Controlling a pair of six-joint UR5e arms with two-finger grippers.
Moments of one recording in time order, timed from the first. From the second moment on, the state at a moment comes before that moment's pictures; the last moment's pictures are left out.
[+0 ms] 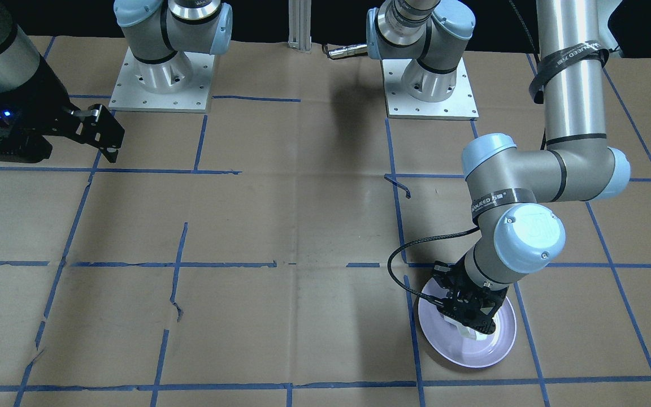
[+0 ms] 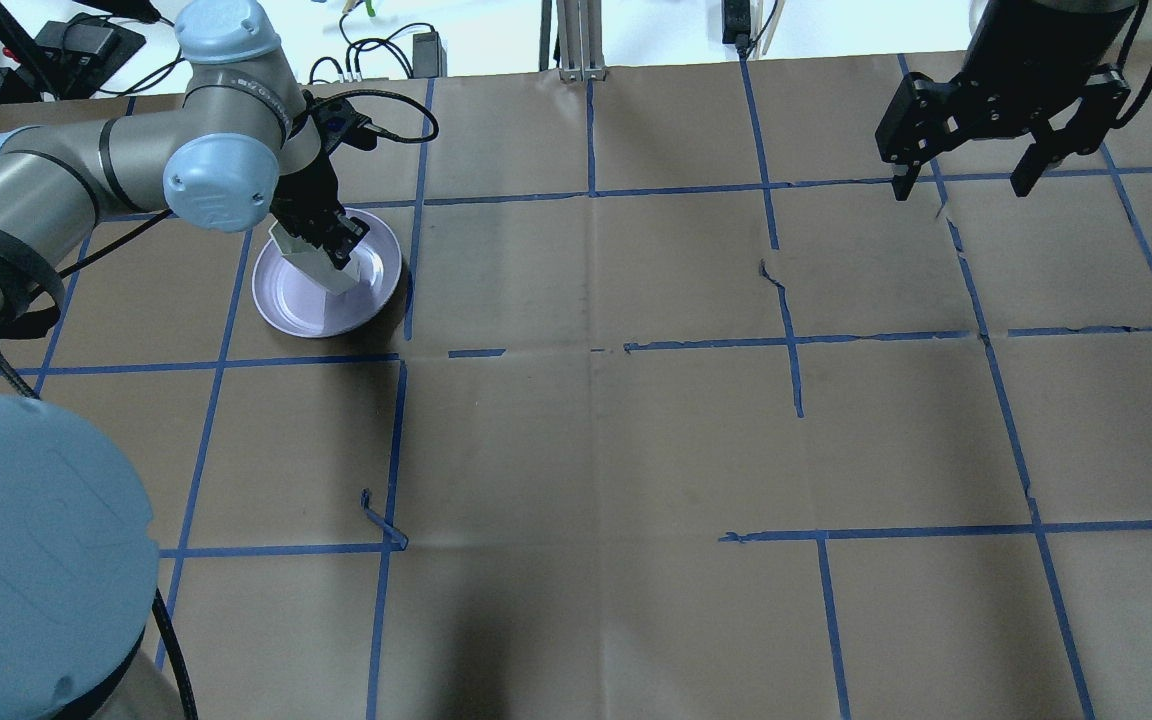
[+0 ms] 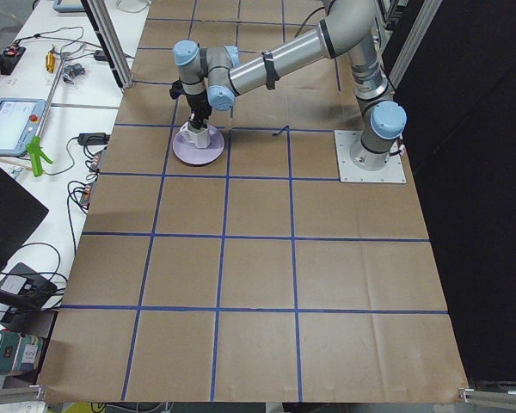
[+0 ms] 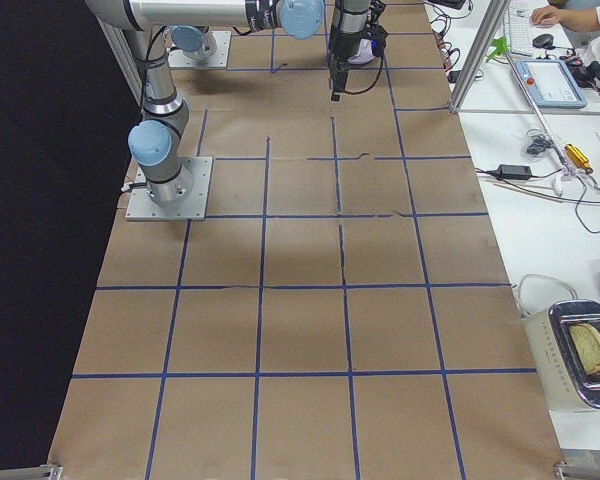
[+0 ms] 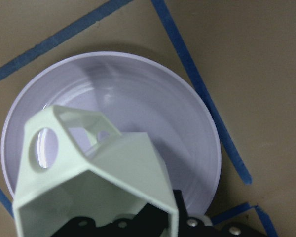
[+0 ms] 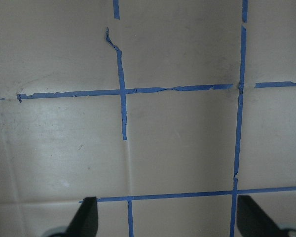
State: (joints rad) left arm -1.50 -2.09 -1.56 -1.14 1.64 0.56; right arm 1.47 -1.48 1.43 -1.44 -1.60 -0.06
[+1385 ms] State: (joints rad) left arm -1.52 -1.88 -1.50 -1.32 1.55 0.26; right arm 1.47 -1.48 1.43 -1.44 -1.60 -0.06
